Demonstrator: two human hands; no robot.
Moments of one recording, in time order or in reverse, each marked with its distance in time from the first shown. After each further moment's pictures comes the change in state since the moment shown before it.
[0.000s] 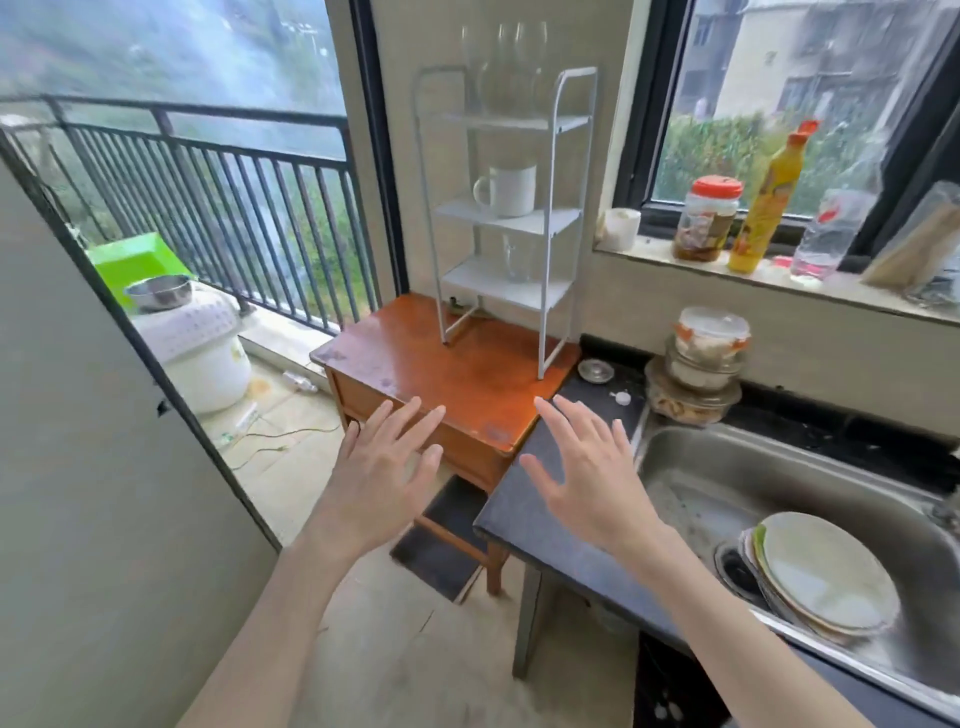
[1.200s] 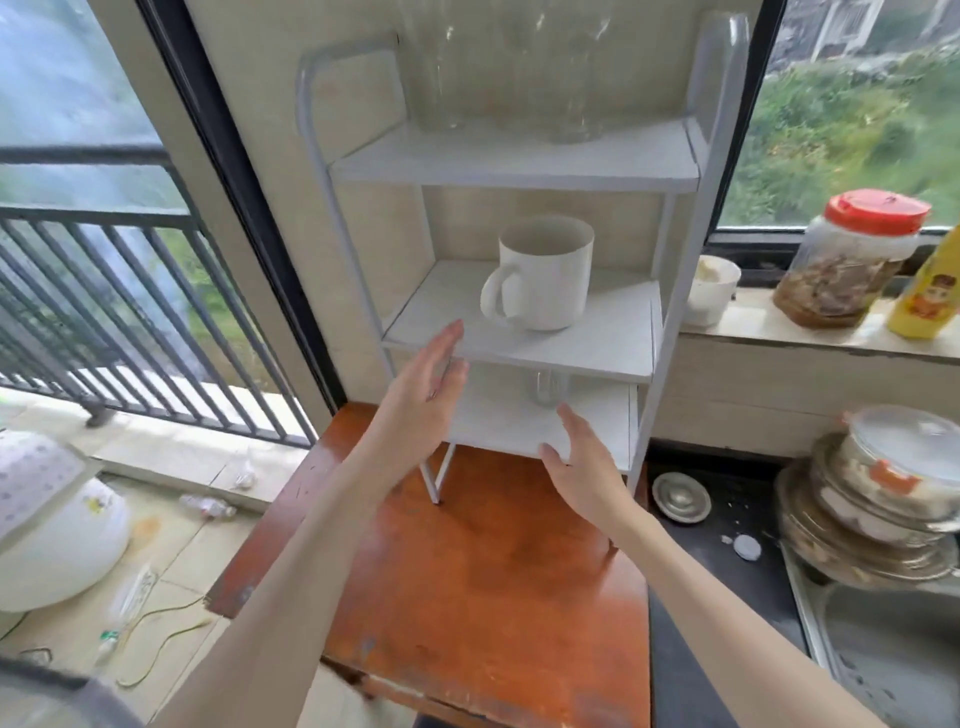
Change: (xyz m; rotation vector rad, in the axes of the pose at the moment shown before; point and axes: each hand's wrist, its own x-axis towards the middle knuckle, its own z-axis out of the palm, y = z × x) left_hand 0.519 -0.132 0.020 -0.704 -0.187 0.208; right_hand 0.450 0.098 0.158 0.478 0.038 0.522
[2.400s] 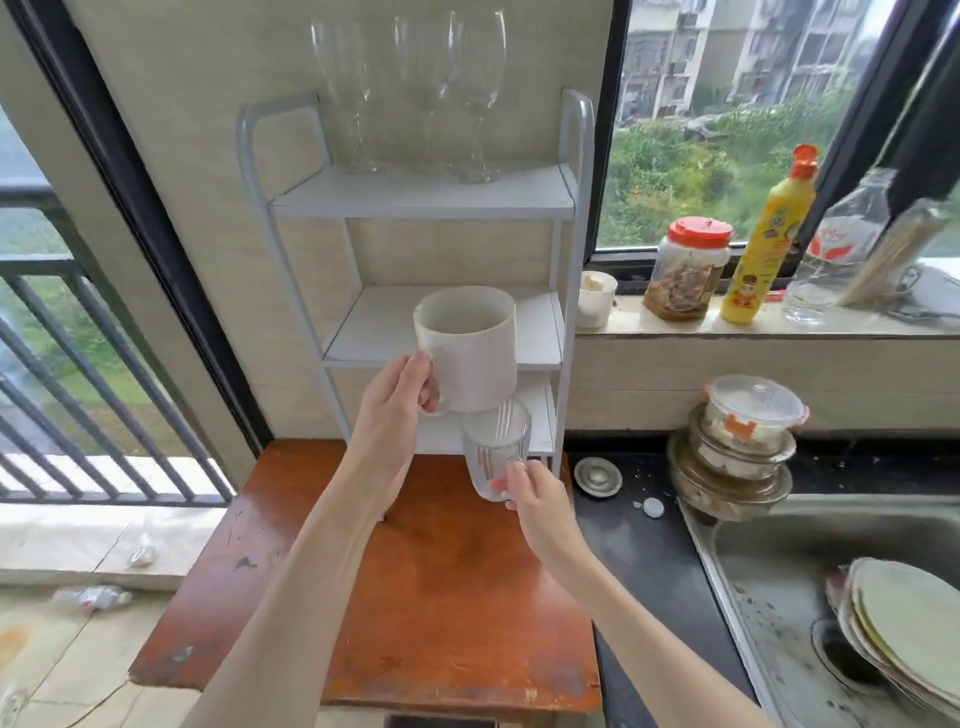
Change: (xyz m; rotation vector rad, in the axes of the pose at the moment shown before) left_hand -0.026 0.031 0.017 -0.513 0.044 -0.016; right_hand -0.087 -0.022 0.012 0.390 0.252 0.135
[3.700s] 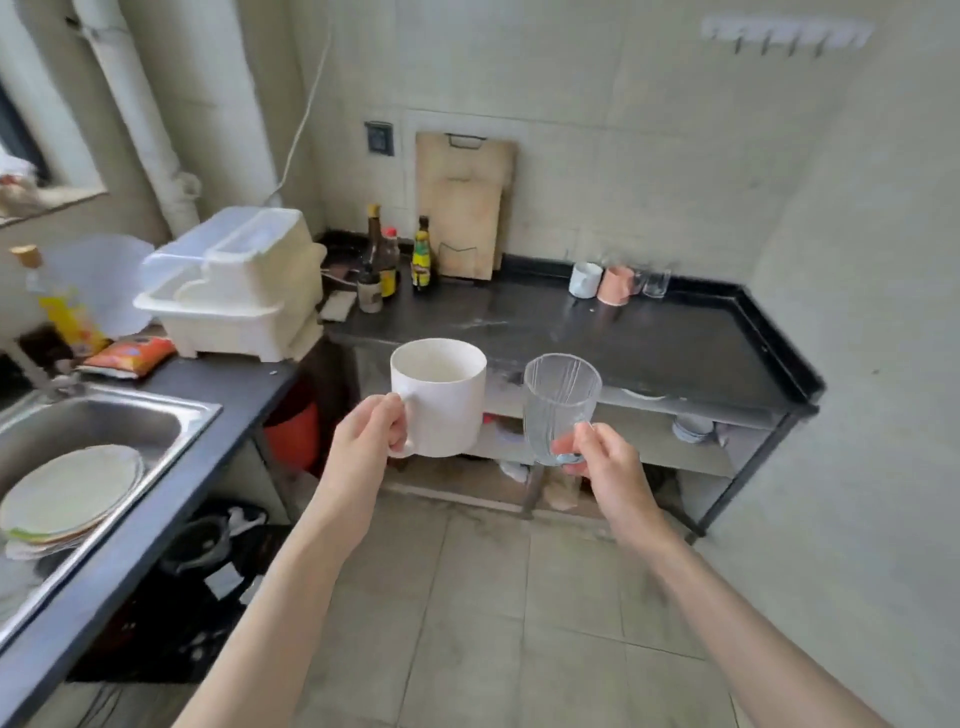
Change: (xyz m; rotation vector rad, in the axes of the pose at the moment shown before) left_hand -0.652 0.061 0.510 -0.198 -1.311 -0.114; right_hand -0.807 0.119 -0.460 -0.017 1.524 0.330
